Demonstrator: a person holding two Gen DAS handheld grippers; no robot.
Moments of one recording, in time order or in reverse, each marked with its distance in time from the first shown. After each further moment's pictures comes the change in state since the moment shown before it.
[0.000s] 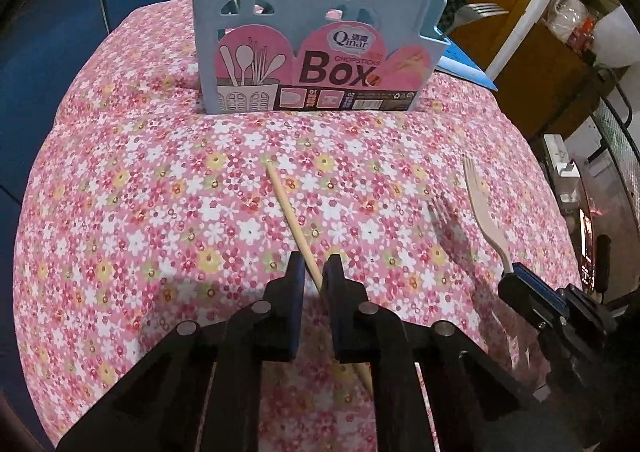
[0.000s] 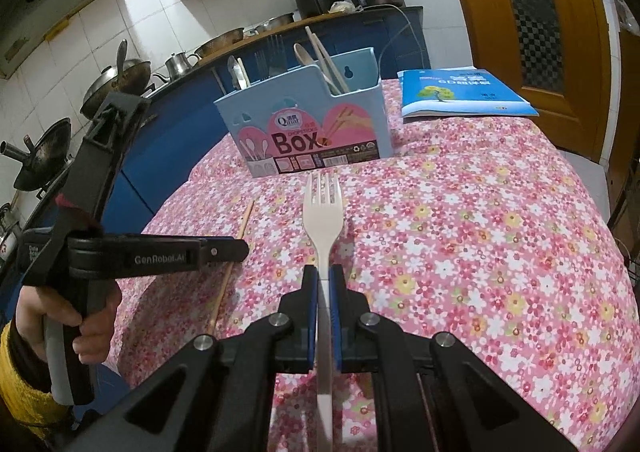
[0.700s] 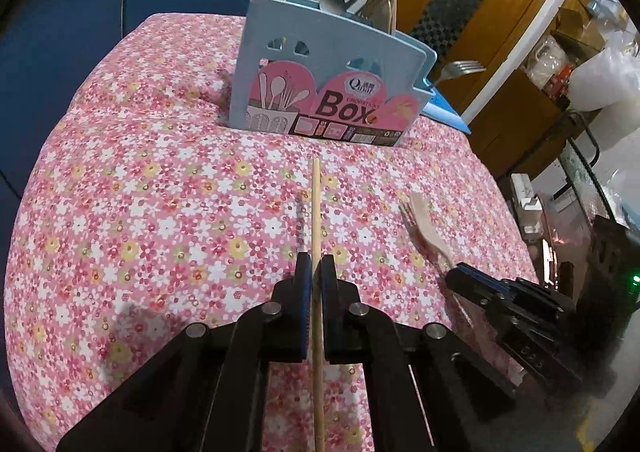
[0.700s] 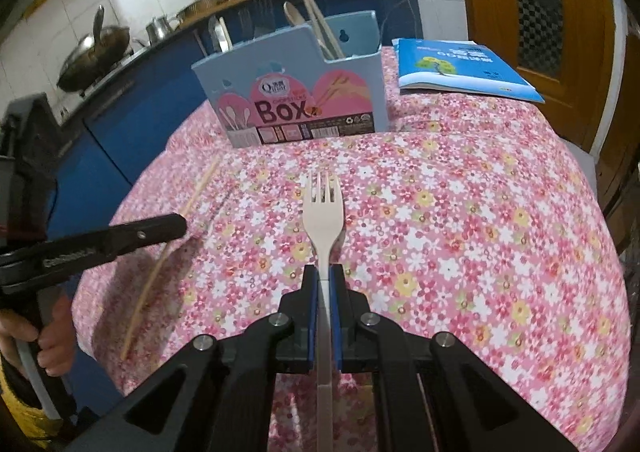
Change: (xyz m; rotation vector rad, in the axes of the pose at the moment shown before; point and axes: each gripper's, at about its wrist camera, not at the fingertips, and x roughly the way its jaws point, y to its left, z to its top) left arm -0.042 0.037 -0.022 -0.081 -0.132 -0.131; right arm 0.030 0.007 0.016 -0.032 0.182 -0.090
